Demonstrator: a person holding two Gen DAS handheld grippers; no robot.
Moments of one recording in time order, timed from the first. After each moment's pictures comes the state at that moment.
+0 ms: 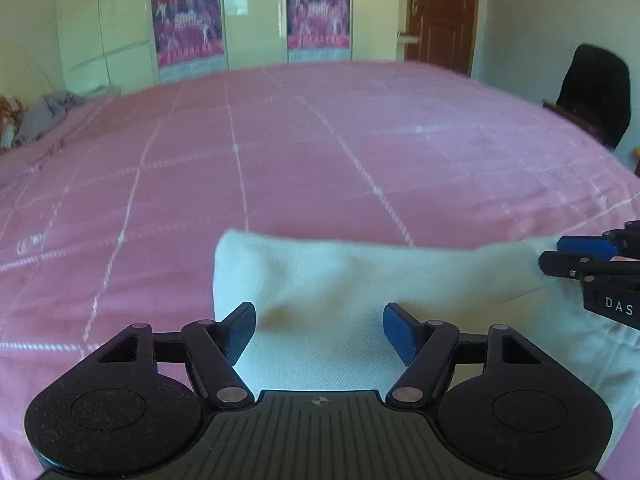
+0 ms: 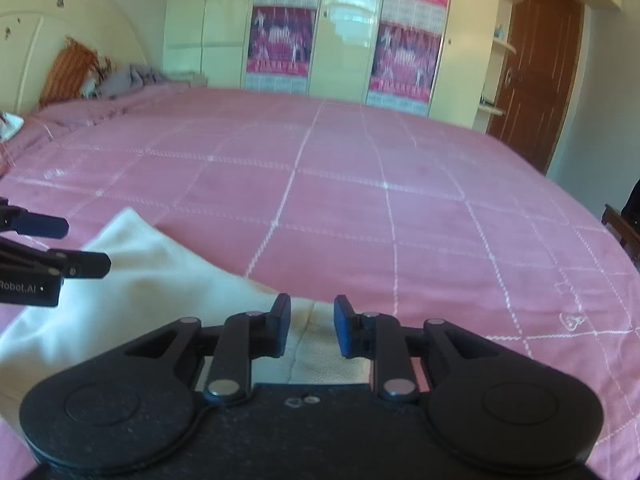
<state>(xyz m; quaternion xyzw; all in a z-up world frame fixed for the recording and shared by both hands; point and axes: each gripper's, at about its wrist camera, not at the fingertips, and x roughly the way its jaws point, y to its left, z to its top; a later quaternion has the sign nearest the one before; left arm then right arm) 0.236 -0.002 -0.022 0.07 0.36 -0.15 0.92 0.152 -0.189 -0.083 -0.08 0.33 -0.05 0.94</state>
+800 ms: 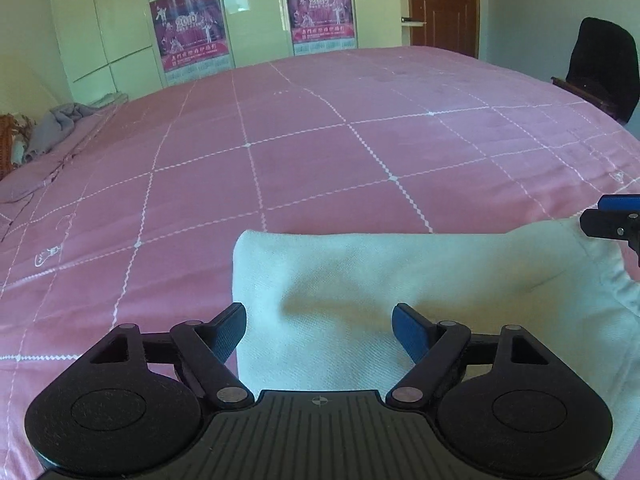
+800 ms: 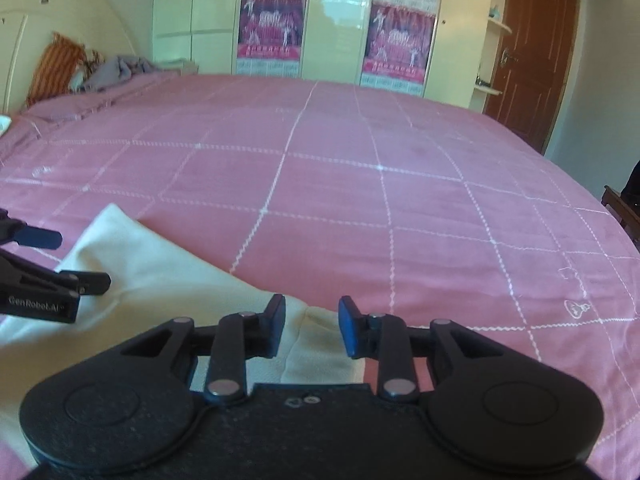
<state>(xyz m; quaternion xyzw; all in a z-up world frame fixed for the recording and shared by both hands) 0.220 -0.007 -0.011 0.10 0.34 -0.13 0.93 0.134 -0.195 -0.061 -0.05 0.29 -0.04 0.95</state>
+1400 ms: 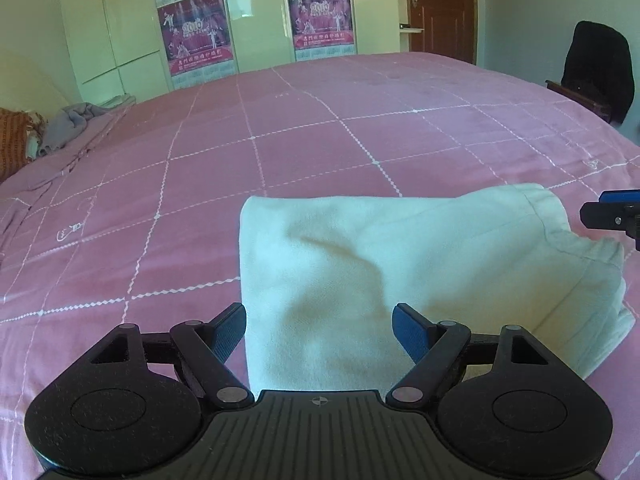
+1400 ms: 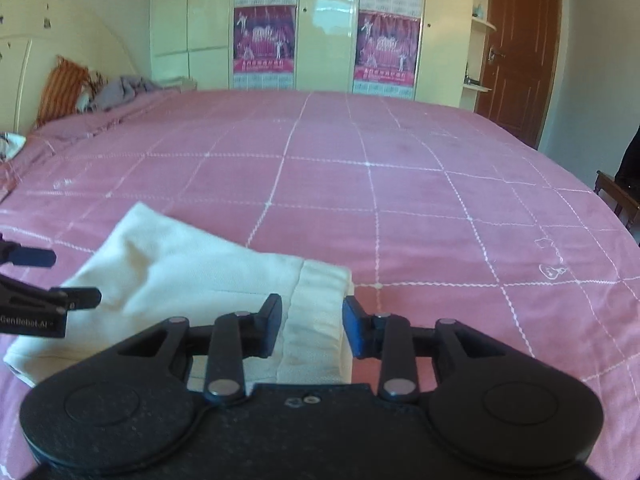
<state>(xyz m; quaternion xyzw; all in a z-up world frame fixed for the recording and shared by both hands) 0.158 0.004 -0.010 0.11 0.34 -0.13 0.93 0.077 -0.197 -0.061 -0.02 0.29 -0.04 0.96</state>
